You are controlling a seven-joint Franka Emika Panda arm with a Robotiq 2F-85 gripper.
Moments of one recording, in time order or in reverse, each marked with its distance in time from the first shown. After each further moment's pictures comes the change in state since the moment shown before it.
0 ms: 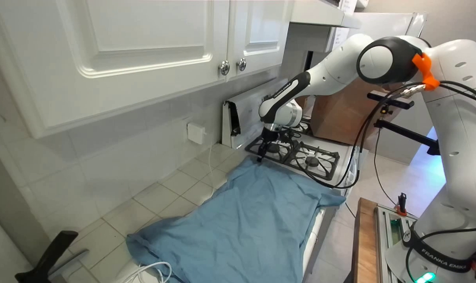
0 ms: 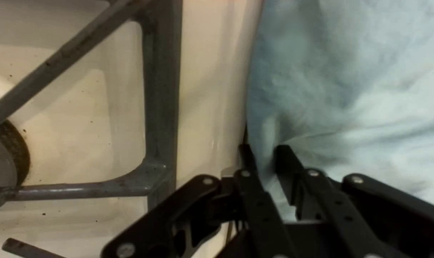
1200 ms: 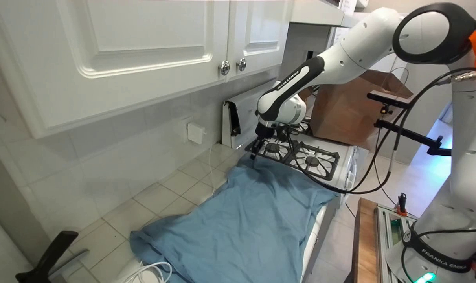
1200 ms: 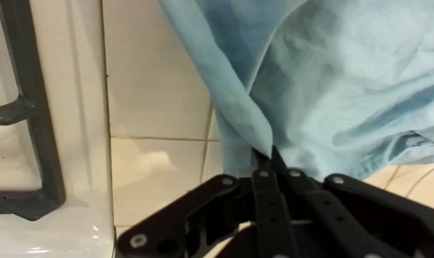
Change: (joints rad) arm 0.087 -0.249 0.074 -0.266 0.000 0.130 0.076
